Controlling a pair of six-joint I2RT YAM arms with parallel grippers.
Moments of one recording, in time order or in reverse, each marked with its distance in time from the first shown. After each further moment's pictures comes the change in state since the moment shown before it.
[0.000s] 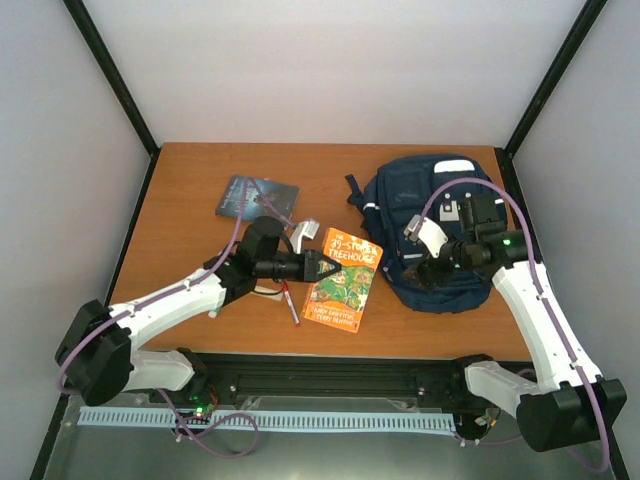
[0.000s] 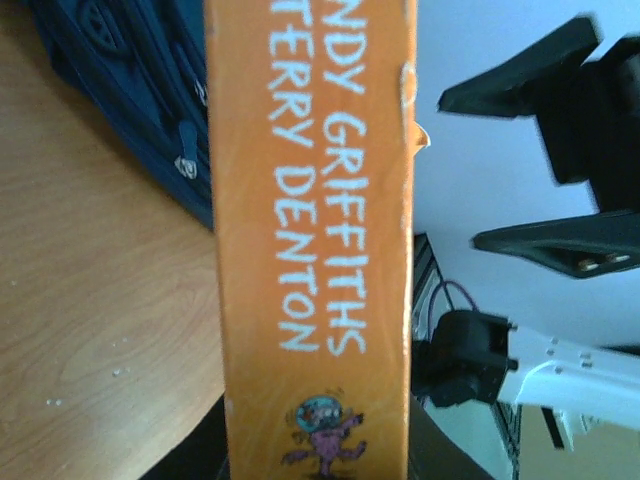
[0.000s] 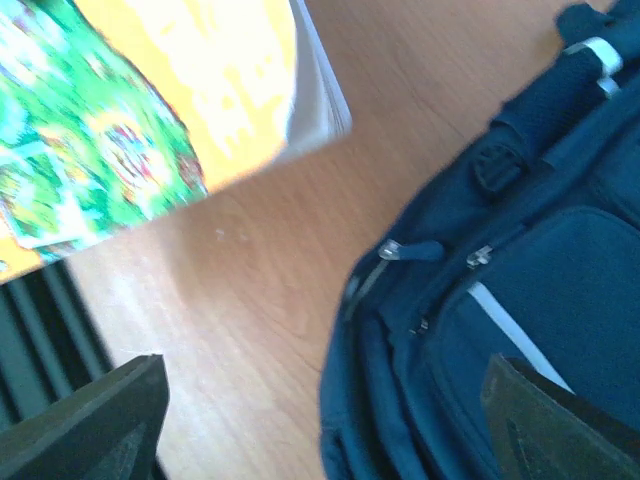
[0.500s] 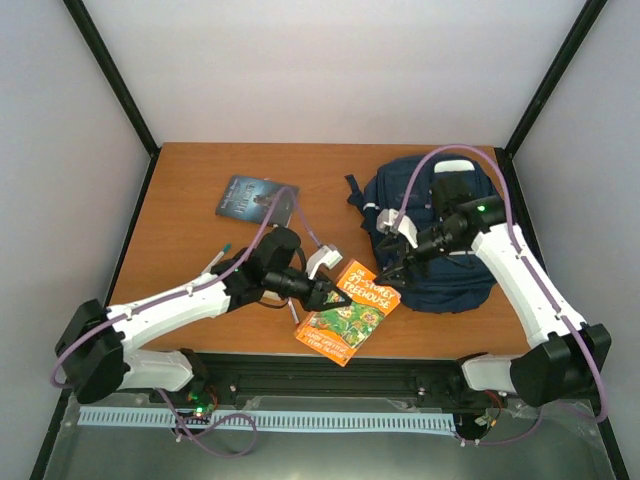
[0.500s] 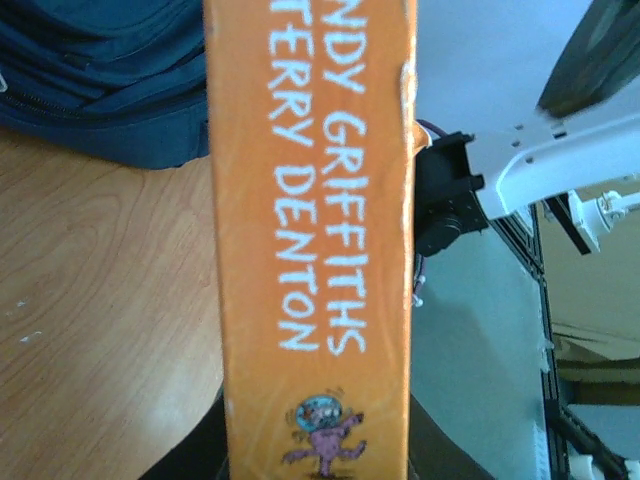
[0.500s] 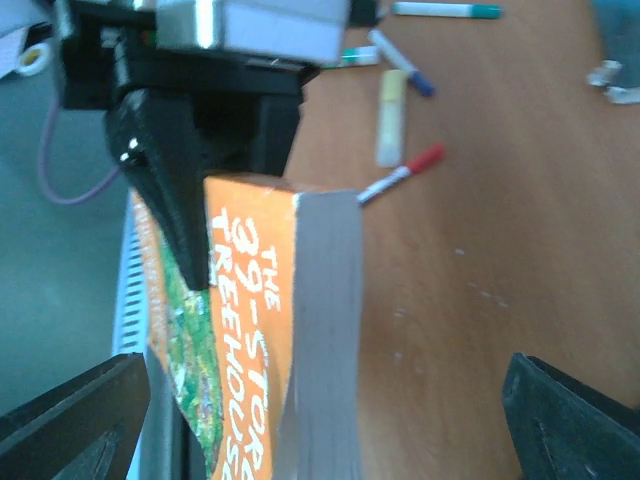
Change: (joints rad) left arm -0.141 0.024 0.046 -0.153 0.124 0.325; right arm 0.097 0.208 0.213 -0.173 -0.418 -0.168
